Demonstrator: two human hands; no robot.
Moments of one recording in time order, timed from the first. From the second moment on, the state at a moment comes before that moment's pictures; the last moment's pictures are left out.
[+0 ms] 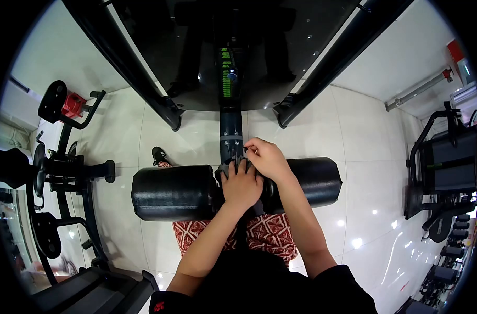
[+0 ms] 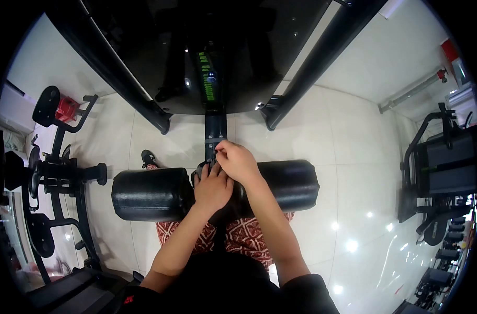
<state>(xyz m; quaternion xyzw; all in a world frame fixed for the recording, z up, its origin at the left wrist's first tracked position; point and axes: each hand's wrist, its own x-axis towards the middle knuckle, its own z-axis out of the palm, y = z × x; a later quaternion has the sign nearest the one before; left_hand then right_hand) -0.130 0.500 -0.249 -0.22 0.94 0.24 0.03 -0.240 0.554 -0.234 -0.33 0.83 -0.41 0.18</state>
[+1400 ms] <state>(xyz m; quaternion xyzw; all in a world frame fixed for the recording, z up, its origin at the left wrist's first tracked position) -0.145 0.488 -0.259 -0.20 0.95 0.25 0.03 -0.246 0.553 -0.243 -0.33 0.83 -0.39 0.23</state>
